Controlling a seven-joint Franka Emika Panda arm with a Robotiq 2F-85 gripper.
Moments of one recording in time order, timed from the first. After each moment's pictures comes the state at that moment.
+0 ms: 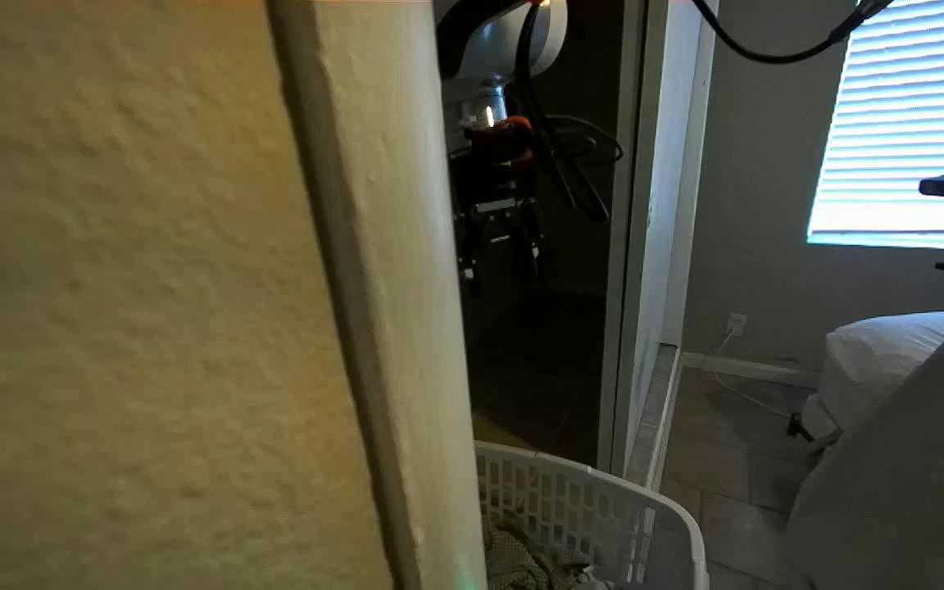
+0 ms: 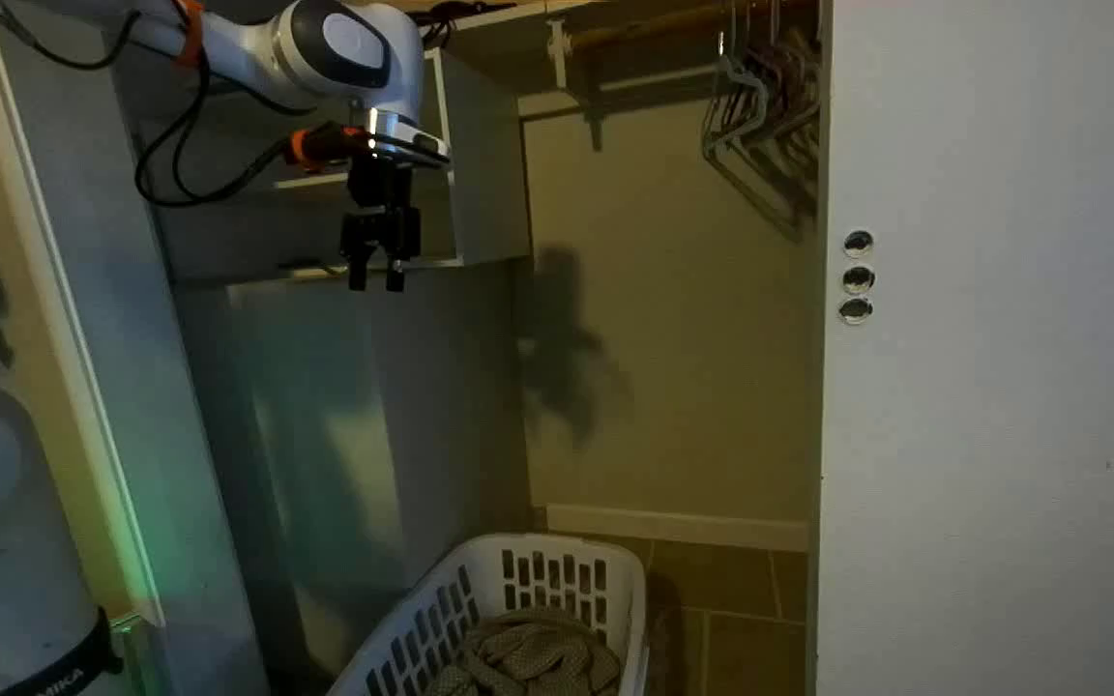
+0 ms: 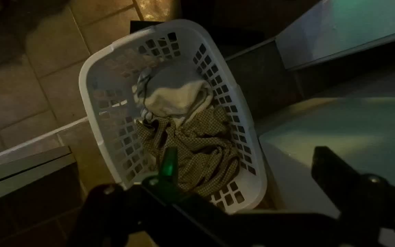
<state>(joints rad) 0.02 -0.33 0.07 -2.07 0.02 1.51 0.02</state>
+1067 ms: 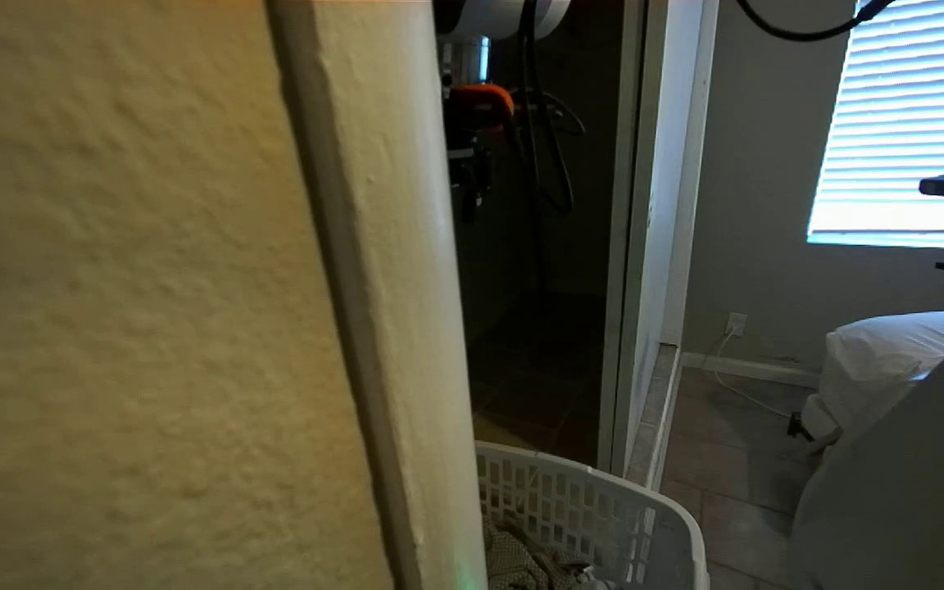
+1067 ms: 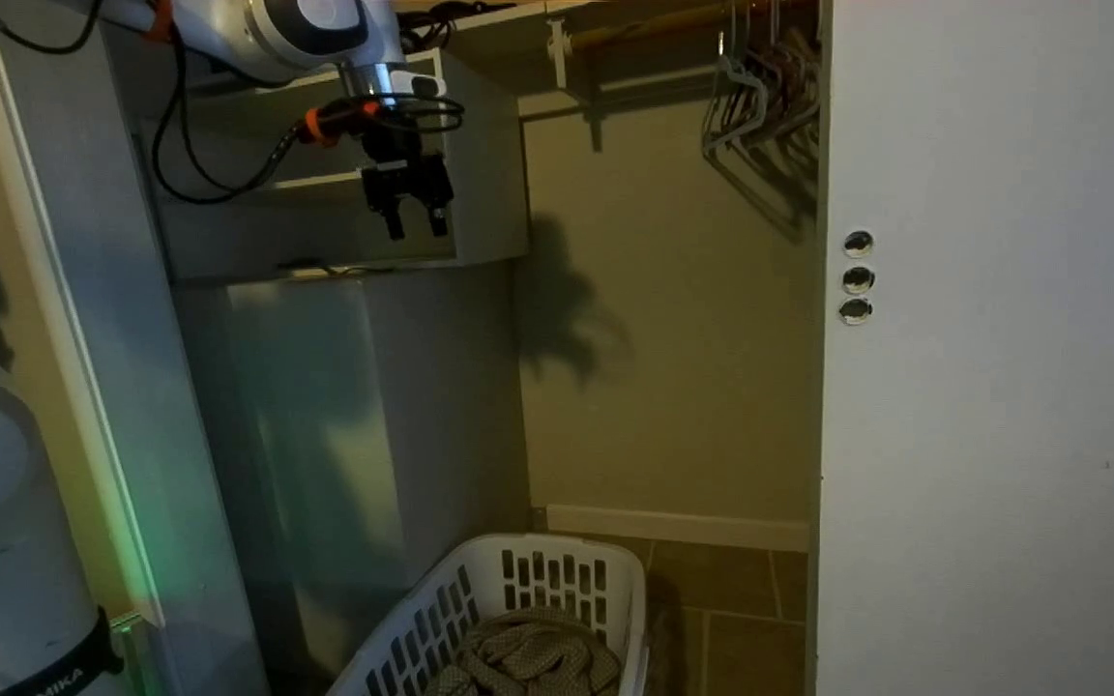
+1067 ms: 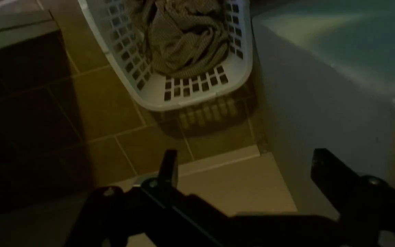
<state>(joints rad) 0.05 -0.38 0.07 -2.04 0.04 1.86 -0.05</state>
